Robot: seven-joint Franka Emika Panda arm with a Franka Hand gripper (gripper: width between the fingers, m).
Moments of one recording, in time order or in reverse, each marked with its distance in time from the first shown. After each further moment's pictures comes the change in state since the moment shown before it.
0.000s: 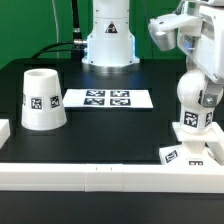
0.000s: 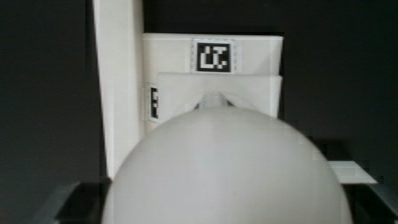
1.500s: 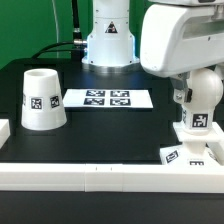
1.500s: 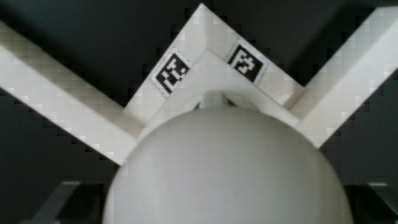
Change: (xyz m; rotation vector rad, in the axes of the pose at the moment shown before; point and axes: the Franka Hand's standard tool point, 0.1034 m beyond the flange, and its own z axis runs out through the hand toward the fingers) arm 0.001 0.000 0.000 0.017 0.019 0.984
